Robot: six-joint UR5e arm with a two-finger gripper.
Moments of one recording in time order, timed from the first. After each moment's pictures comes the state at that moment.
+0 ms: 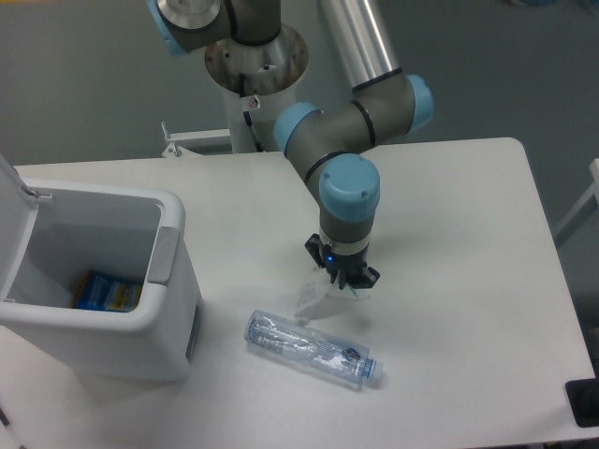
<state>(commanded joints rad) 2.50 -1.94 -1.75 -1.02 1.57 1.12</state>
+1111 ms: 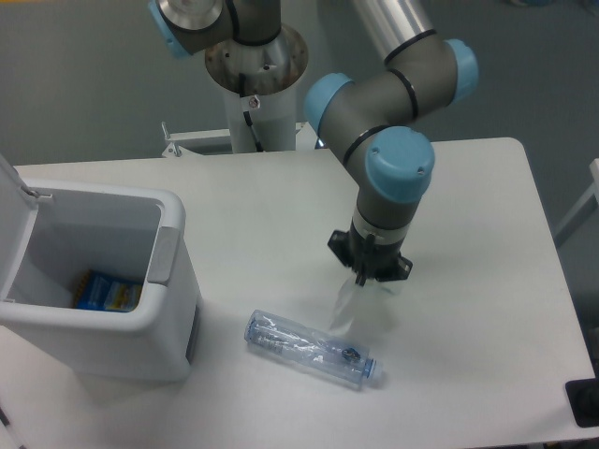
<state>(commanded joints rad) 2.55 -1.97 -1.50 -1.15 1.22 0.79</state>
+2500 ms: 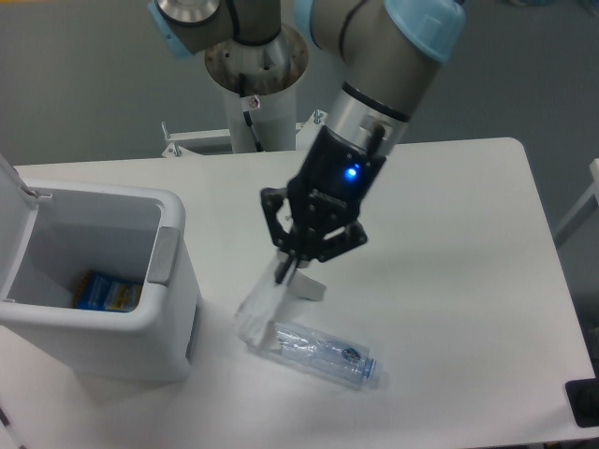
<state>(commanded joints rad) 2.48 -1.72 -1.46 -1.14 0.84 0.44</state>
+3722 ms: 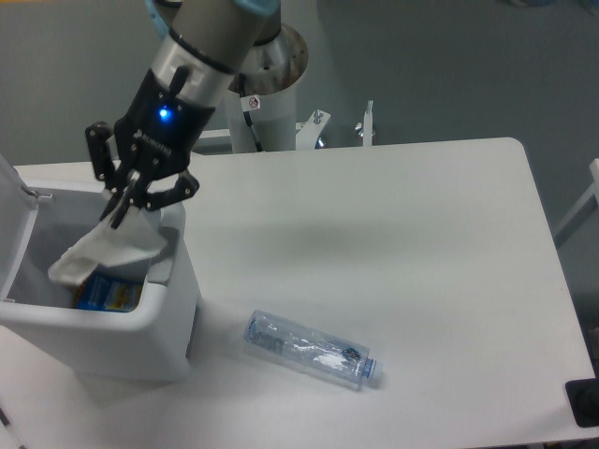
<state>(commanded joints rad) 2.25 -1.67 -1.62 -1.00 0.85 0.45</state>
